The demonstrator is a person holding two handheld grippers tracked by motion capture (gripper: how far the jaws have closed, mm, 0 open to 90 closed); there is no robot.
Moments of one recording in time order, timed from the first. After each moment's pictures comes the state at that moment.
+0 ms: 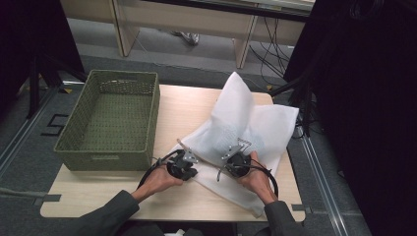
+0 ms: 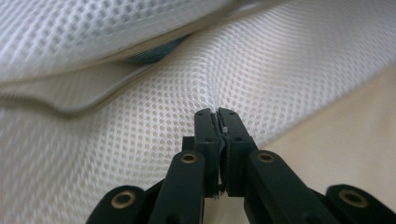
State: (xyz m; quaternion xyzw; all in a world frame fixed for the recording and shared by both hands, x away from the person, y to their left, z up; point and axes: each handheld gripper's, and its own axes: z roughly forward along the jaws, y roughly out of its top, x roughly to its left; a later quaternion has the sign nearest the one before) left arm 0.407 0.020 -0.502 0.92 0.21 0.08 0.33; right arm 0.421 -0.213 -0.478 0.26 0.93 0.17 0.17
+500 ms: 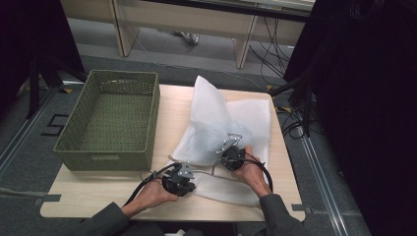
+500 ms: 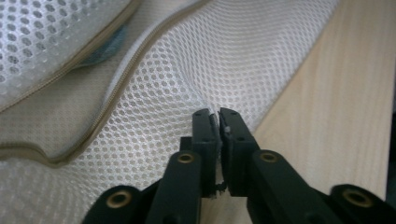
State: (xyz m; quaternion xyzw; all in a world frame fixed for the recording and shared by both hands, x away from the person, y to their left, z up) left arm 0.371 0.028 -0.502 0.91 0.22 0.05 0.34; right arm 0.441 -0.198 -0.478 0.26 0.94 0.17 0.18
